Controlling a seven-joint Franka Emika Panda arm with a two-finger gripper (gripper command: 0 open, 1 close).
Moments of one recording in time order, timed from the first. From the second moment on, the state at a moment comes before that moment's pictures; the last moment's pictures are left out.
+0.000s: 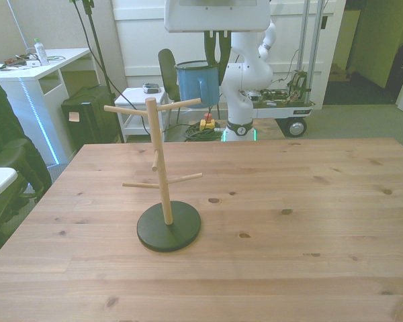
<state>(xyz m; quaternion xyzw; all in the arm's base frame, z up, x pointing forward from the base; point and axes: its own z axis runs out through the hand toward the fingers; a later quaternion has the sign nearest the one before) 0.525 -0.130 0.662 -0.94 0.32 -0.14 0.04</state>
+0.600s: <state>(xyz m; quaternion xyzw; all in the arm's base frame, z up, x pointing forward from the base) 0.526 -0.153 0.665 -0.93 0.34 -0.14 0.04</state>
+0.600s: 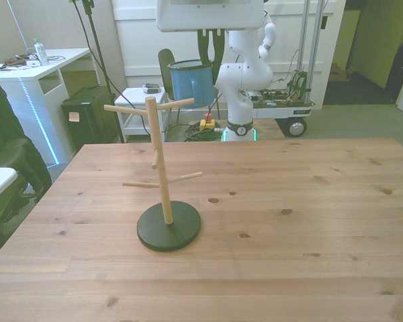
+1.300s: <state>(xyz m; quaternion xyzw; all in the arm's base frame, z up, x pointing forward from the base) 0.531 -0.181 0.642 -0.93 0.35 -0.12 0.05</state>
